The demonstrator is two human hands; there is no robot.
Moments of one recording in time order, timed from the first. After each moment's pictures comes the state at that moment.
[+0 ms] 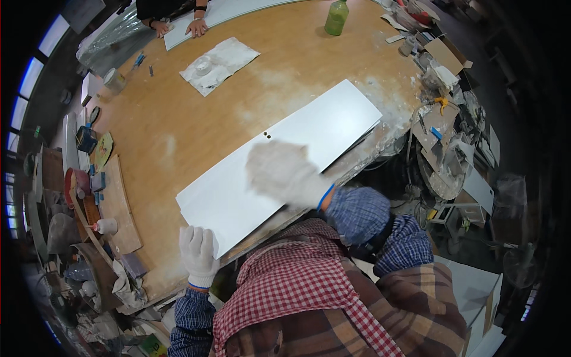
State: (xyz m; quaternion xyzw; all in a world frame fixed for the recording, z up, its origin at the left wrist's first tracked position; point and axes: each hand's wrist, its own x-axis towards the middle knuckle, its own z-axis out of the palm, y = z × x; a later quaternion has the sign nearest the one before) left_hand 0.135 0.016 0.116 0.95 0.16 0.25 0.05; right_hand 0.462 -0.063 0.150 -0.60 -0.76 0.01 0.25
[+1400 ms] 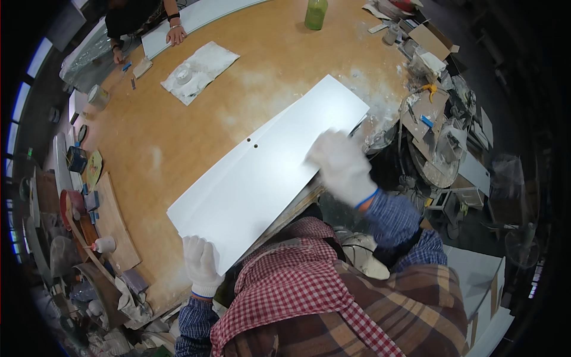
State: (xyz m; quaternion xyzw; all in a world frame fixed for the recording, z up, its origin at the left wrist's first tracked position) left_hand 0.162 0.011 0.115 0.95 0.13 0.24 0.16; right_hand 0.528 -0.159 0.157 -0.78 -0.60 -0.08 0.16
